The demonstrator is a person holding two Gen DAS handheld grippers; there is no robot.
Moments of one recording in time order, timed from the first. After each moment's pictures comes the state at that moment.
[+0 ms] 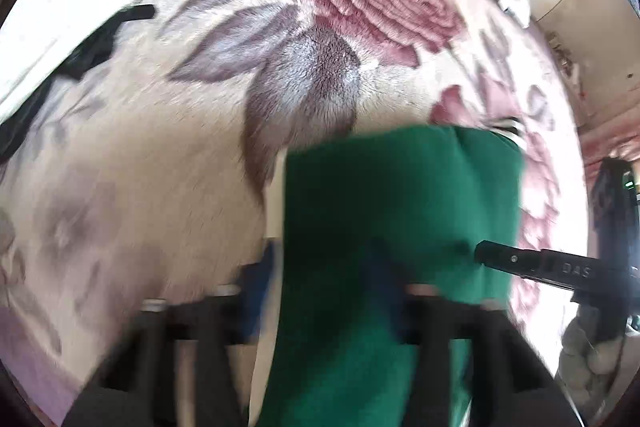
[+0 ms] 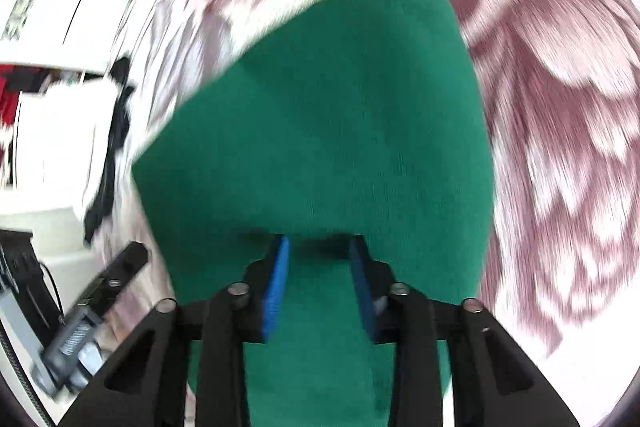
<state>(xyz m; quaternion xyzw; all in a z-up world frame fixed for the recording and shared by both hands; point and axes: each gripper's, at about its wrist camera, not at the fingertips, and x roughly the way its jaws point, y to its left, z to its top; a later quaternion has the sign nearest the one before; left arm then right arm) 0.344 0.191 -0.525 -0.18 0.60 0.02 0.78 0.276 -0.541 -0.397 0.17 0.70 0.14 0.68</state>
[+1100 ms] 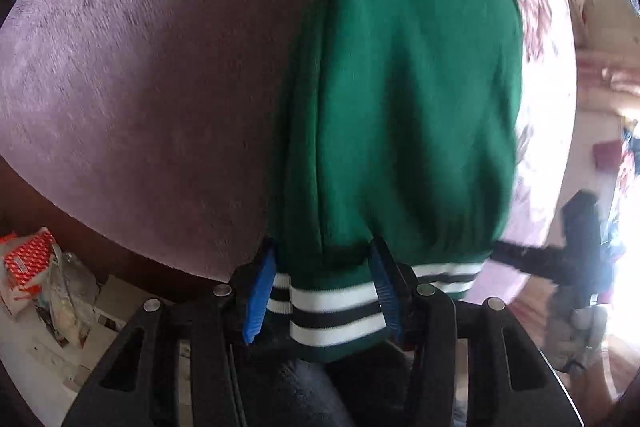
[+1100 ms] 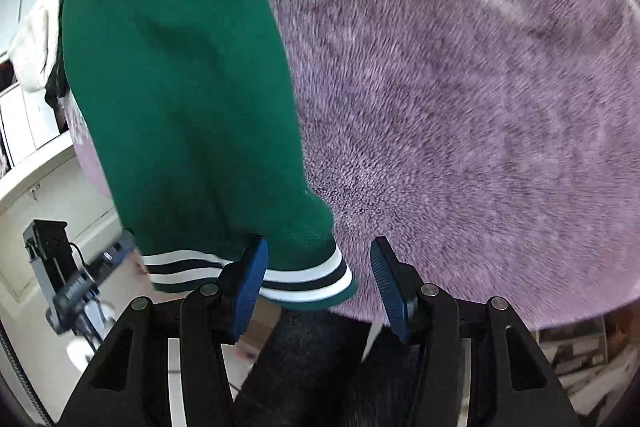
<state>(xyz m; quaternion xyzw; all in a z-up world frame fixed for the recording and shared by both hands) -0.052 0.142 -0.531 -0.24 0.74 -0.02 0.63 -0.159 -0.658 -0.450 0.26 0.81 0.09 0.51</state>
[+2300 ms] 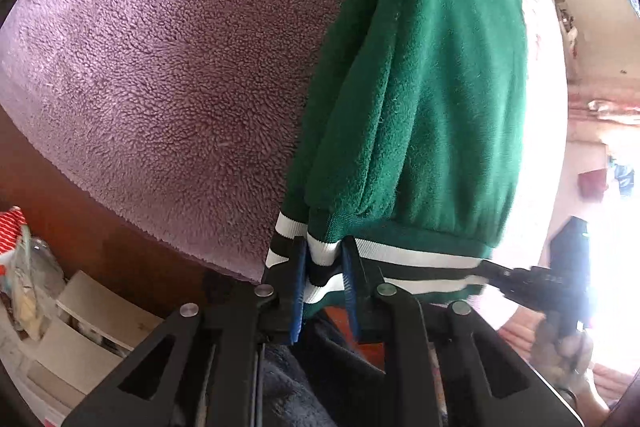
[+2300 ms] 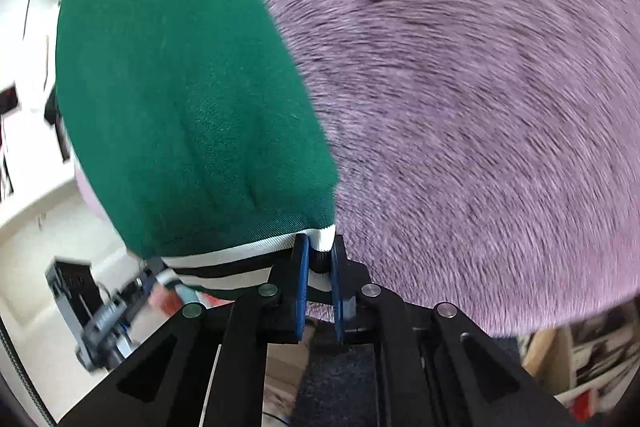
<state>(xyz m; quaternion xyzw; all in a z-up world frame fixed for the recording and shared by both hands) -0.102 0.166 -0.555 -0.32 0.69 -0.03 0.65 -0.193 -0.675 -0.447 0.29 0.79 0.08 0.54</state>
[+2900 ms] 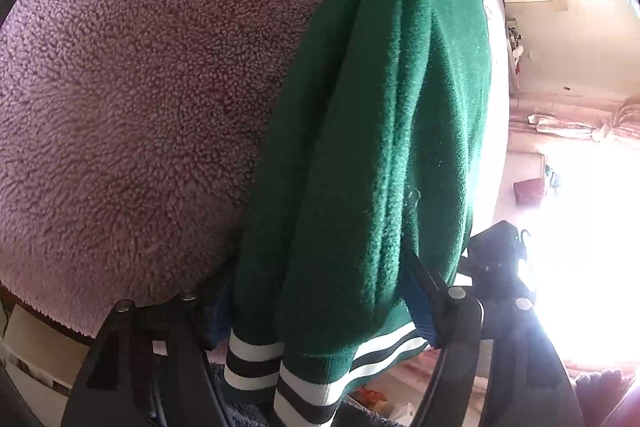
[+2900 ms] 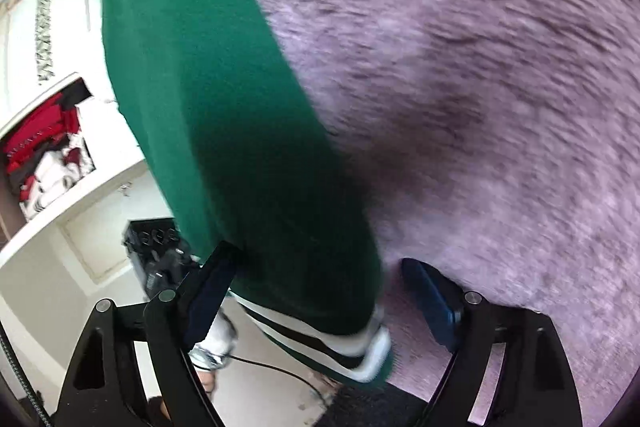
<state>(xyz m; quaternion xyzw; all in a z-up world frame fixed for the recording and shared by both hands) -0.075 0.181 -0.597 -0.41 0.63 -0.11 0.65 -0.157 -0.739 -0.489 0.43 0.74 0.21 0.48</state>
